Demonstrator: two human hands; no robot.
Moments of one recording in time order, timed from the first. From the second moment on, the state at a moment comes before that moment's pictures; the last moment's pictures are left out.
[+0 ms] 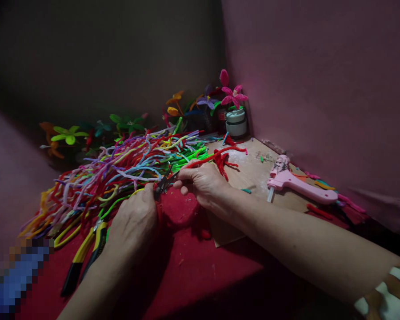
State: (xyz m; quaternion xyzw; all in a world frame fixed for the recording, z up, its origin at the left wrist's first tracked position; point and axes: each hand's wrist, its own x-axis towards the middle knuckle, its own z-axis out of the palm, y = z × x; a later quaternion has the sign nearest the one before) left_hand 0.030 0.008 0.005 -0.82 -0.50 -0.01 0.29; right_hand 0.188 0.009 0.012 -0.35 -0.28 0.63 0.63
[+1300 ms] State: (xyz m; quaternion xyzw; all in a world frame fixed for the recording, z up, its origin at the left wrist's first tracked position) left_hand 0.041 0.018 0.010 -0.45 -0.37 -0.49 -0.65; right_hand 0.177 0.009 -0.005 -0.24 -0.45 0.58 0.63
